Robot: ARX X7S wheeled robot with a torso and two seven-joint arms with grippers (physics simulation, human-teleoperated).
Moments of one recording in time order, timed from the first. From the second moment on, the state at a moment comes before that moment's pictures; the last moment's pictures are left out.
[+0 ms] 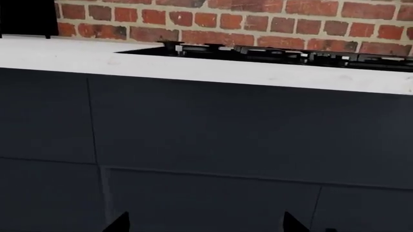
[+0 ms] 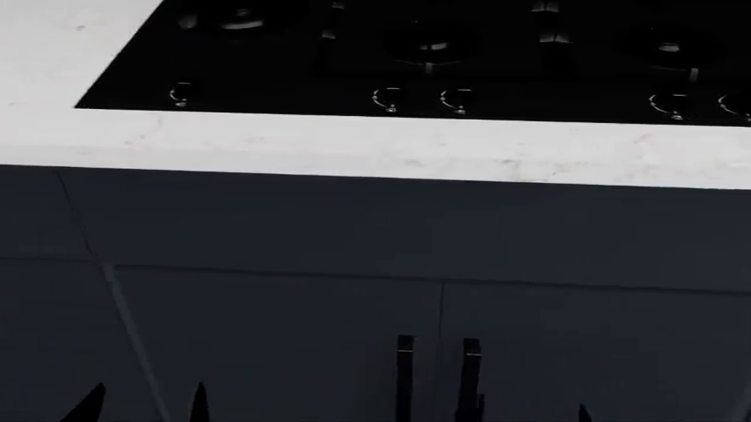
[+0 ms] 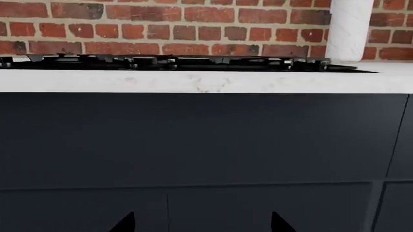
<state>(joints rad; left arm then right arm) -0.15 -0.25 0.42 -0.19 -0.35 0.19 -0.35 0.09 0.29 -0.34 0.17 0.27 -0.24 0.37</state>
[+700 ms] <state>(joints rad) -0.15 -0.26 0.44 -0.19 -0.35 0.20 -0.35 0.09 0.29 -0.34 0.17 0.28 -0.24 0.38</state>
